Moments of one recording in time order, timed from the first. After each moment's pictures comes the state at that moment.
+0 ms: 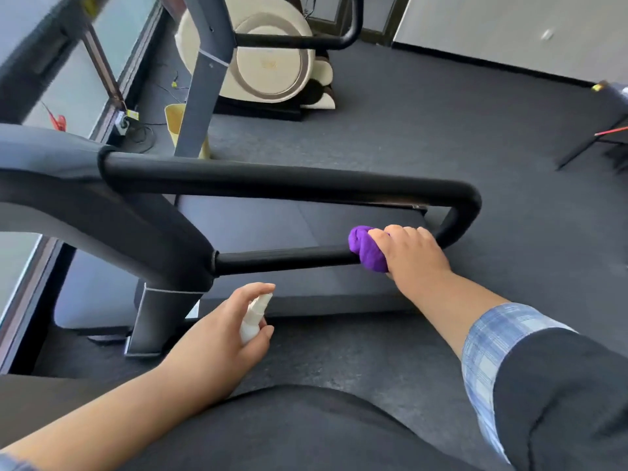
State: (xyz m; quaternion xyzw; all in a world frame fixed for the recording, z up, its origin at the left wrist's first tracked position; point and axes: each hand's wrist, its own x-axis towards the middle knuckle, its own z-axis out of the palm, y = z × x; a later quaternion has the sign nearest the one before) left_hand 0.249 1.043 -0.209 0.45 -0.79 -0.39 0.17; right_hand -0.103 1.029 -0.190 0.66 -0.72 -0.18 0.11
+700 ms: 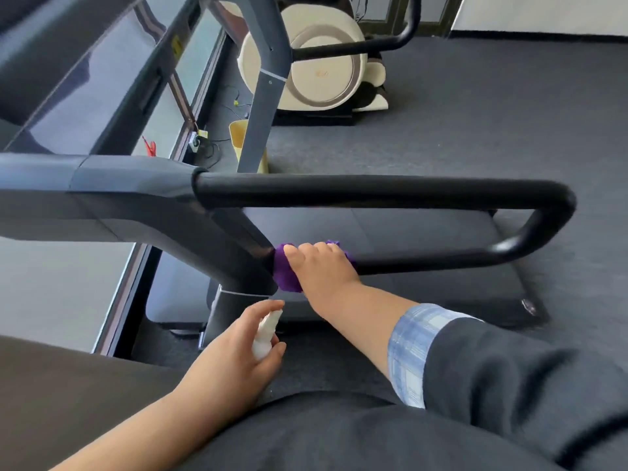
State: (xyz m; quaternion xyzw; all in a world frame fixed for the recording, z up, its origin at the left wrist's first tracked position) left_hand 0.310 1.047 -0.203 0.51 -0.77 -0.34 0.16; right_hand 0.114 0.961 -0.231 0.78 -0.63 -0.05 0.04
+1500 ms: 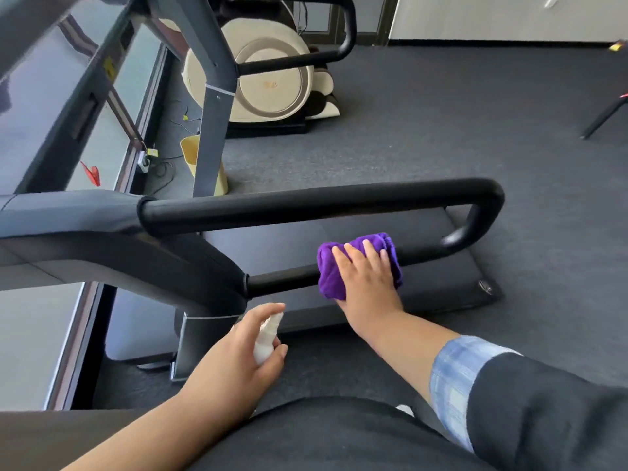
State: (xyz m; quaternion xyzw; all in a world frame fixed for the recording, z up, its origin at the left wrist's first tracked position) left_hand 0.277 1.030 -0.191 0.45 -0.80 -0.38 0.16; right_hand 0.016 1.024 -0.234 0.65 -0.76 0.01 0.01
